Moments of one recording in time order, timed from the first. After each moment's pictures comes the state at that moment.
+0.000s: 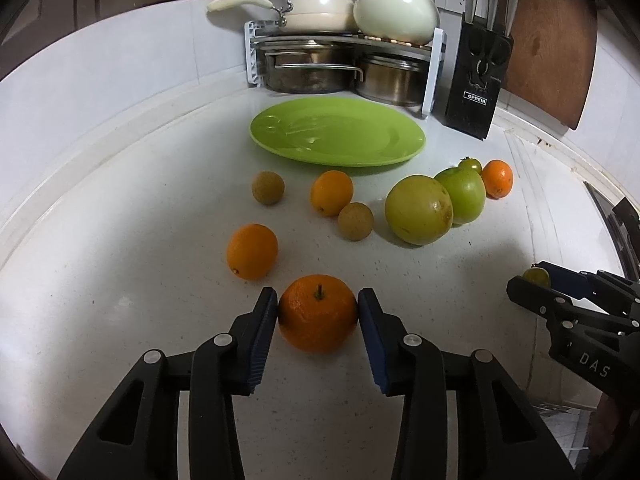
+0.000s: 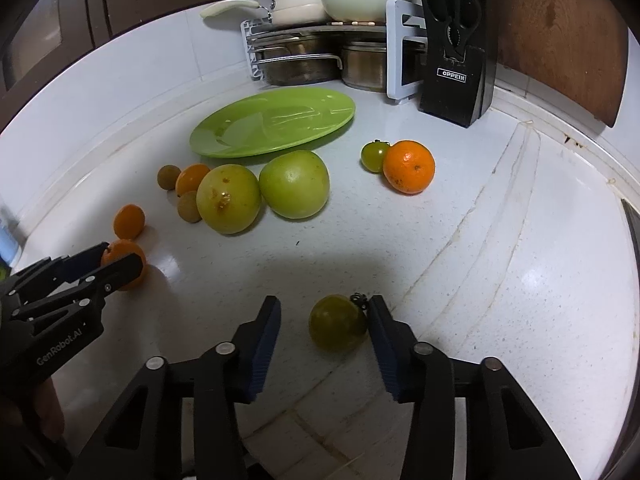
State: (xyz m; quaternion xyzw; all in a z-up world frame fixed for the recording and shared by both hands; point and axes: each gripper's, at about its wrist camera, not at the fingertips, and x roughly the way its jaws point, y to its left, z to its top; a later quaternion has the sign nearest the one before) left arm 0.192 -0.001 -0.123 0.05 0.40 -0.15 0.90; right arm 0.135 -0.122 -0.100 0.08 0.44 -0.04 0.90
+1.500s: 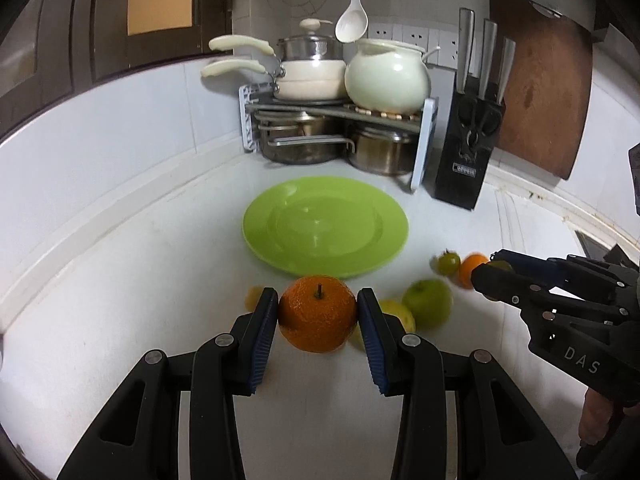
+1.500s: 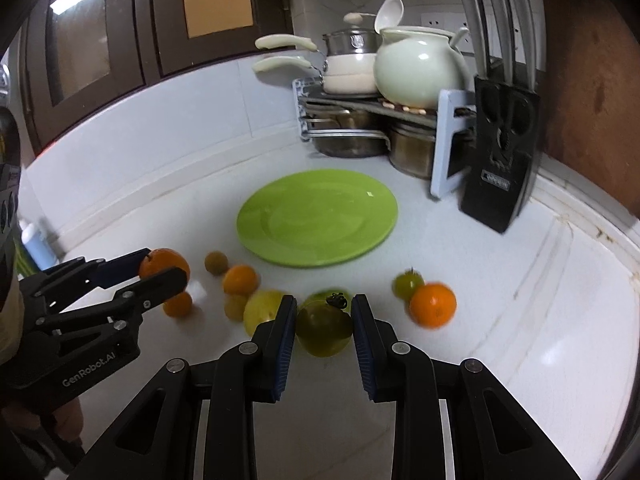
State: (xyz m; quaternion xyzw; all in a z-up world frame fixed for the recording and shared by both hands) left arm 0.219 -0.025 -0.051 0.04 0.33 -0.16 0.93; right arm 0.183 -0.138 -0.030 0.06 0.35 0.06 0.93
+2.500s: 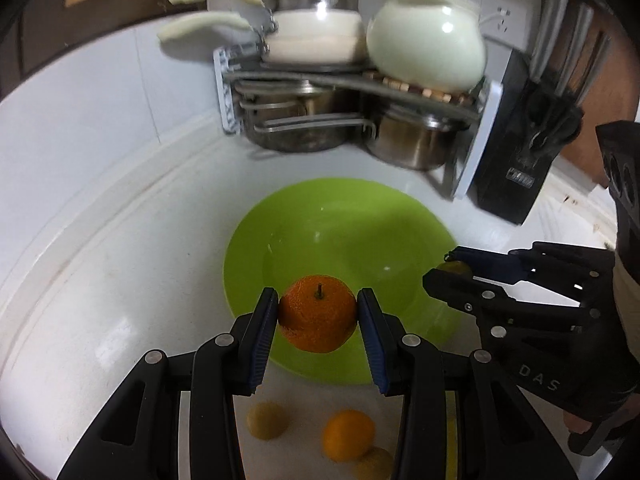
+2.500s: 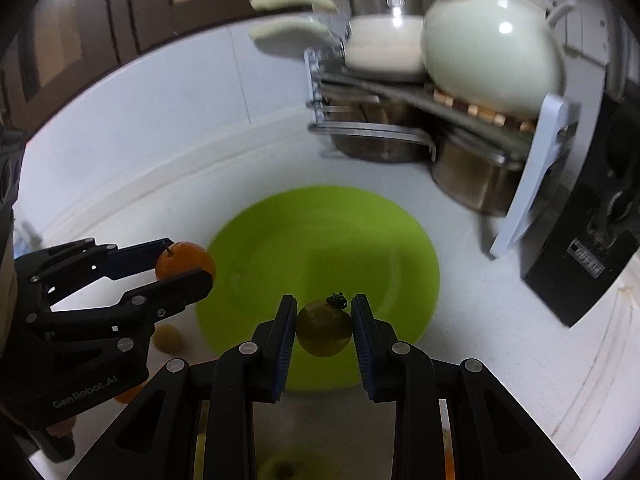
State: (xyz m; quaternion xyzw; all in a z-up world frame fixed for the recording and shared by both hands) left arm 0.364 -0.044 -0.080 0.06 0.41 -0.18 0.89; right arm 0.334 -0.127 -0.071 0.04 0.42 0.12 0.90
